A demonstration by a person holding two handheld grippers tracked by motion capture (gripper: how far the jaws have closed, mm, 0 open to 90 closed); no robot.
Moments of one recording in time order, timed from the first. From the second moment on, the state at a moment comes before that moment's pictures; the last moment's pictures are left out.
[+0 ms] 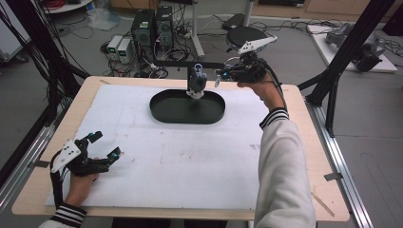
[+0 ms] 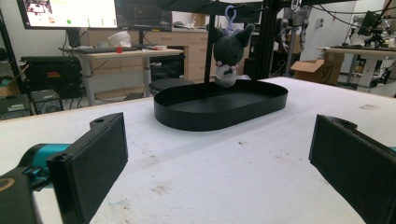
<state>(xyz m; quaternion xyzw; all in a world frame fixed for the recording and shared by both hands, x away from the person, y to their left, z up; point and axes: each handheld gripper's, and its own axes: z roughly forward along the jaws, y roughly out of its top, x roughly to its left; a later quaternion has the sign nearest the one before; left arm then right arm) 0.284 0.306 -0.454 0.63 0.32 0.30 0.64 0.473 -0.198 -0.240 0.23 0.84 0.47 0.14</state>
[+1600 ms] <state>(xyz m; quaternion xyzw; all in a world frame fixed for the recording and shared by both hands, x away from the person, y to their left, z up) 0.284 0.306 -0.454 0.63 0.32 0.31 0.64 0.523 -0.182 -0.261 0.26 0.87 0.39 0.14</state>
